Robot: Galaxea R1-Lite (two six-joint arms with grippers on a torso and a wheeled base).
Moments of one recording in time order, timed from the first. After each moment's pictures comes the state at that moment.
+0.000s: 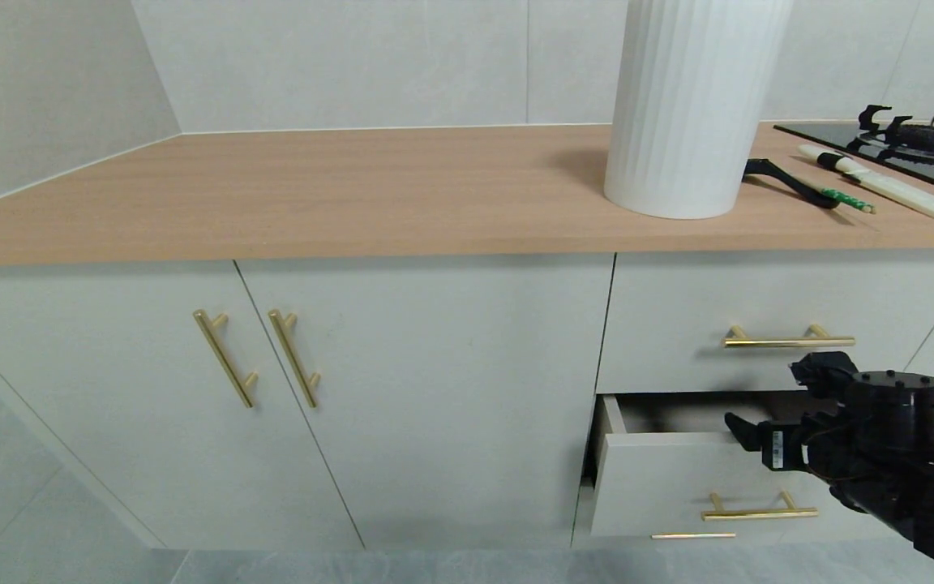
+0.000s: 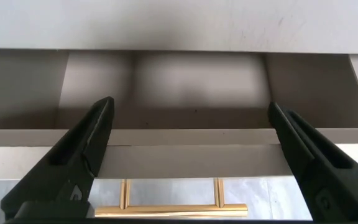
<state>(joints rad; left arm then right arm) 0.00 0.00 0.00 0.00 -0.02 0.01 0.16 1.94 -0.32 -1.17 -0.20 0.03</state>
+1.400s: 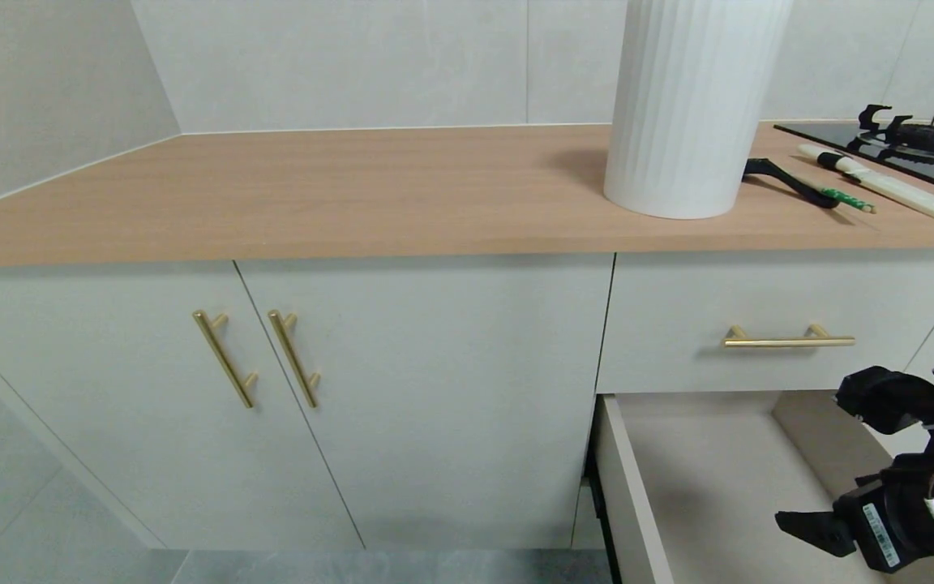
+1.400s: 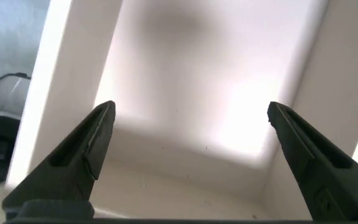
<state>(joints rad) 0.00 0.00 0.00 0.00 -0.02 0.01 0.35 1.33 -0.59 0.10 -0.11 0.00</state>
